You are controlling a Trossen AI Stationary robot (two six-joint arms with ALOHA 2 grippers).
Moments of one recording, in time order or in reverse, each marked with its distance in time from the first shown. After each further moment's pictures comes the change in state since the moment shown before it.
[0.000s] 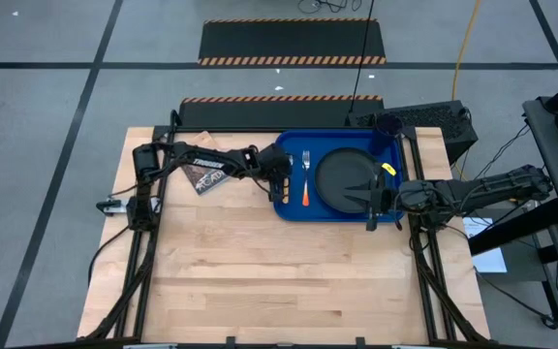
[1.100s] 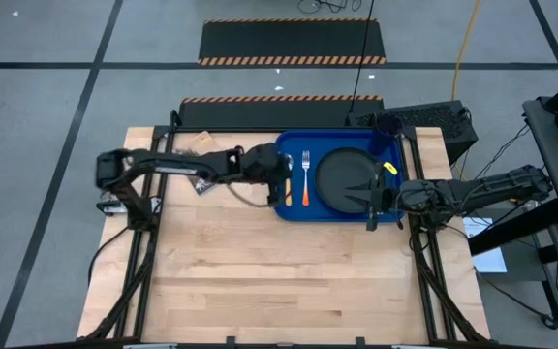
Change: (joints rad) left arm -0.150 -0.296 0.015 -0.082 -0.083 -0.103; right arm 0.000 -0.005 0.000 0.011 0.000 0.032
